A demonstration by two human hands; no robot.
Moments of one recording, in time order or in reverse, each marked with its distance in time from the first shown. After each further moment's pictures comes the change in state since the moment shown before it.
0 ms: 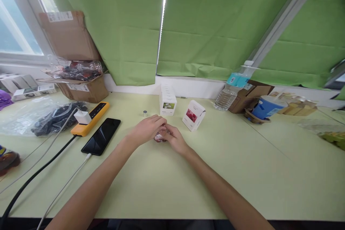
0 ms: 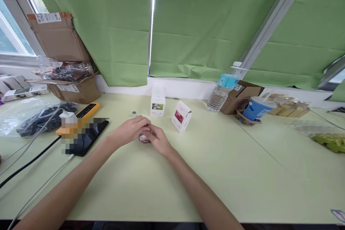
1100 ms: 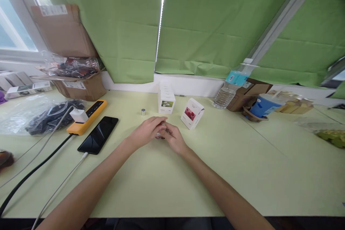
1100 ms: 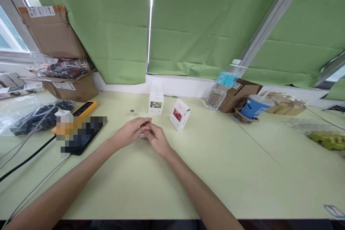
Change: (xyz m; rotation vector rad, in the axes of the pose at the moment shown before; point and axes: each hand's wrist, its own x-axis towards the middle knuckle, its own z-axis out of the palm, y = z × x) left_hand -0.008 0.003 0.023 -0.328 0.156 -0.112; right_hand -0.005 0.001 0.000 -0.088 0.077 -0.105
